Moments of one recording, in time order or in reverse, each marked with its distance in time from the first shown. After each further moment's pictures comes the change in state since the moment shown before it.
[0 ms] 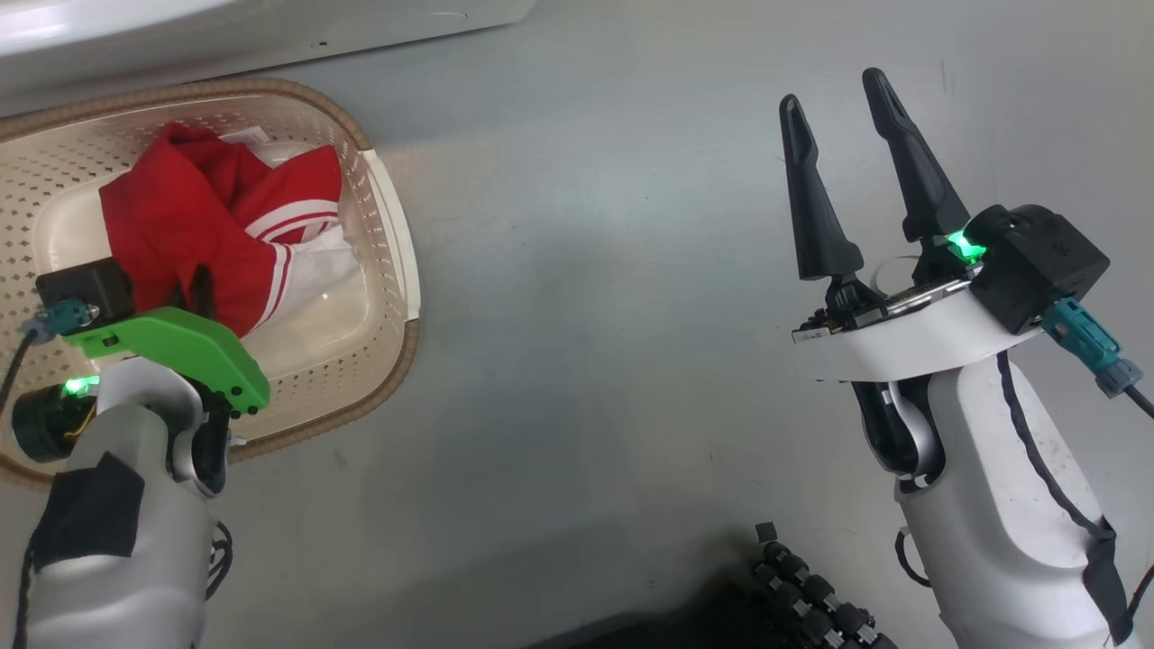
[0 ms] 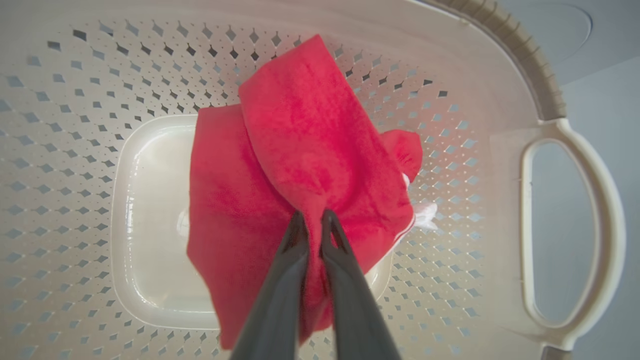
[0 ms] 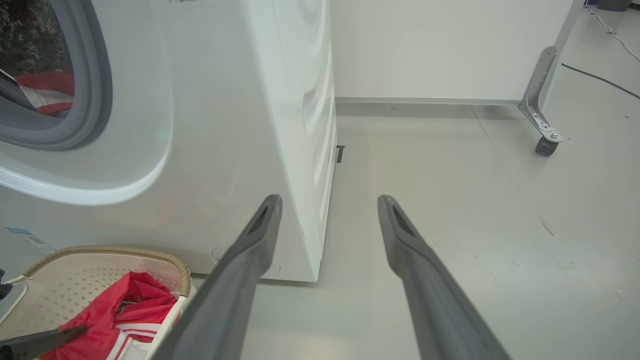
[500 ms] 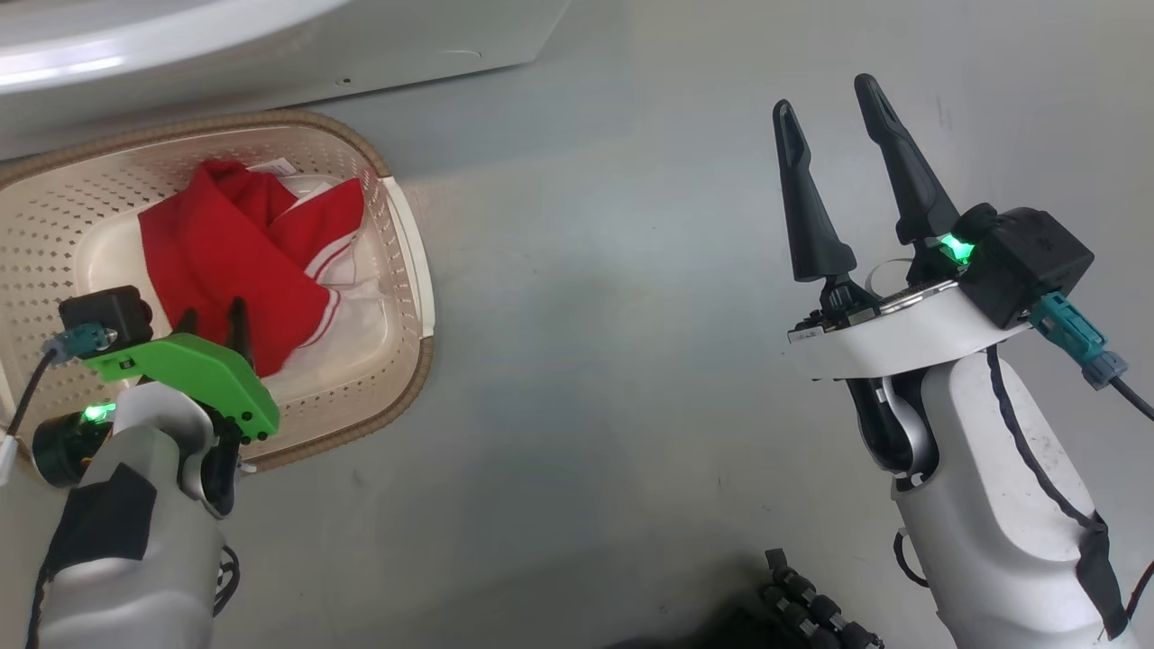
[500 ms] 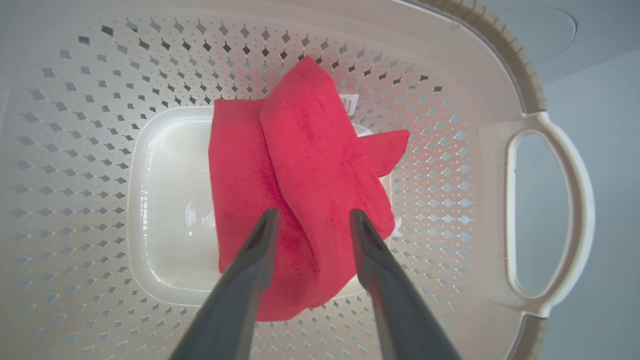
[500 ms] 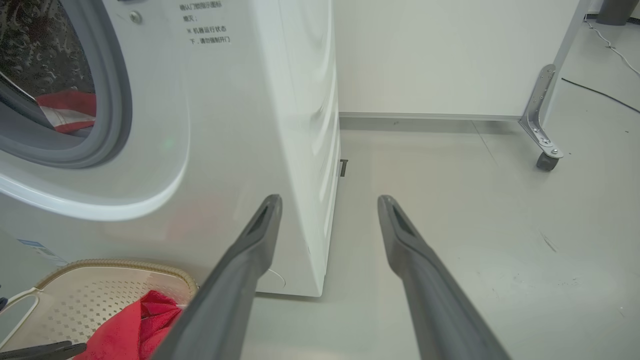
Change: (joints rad) left arm -0.027 -0.010 -0.009 0.141 -0.021 -0.047 -0.017; right arm -0.013 0.000 0.006 0.036 0.000 -0.001 0.000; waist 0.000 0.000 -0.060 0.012
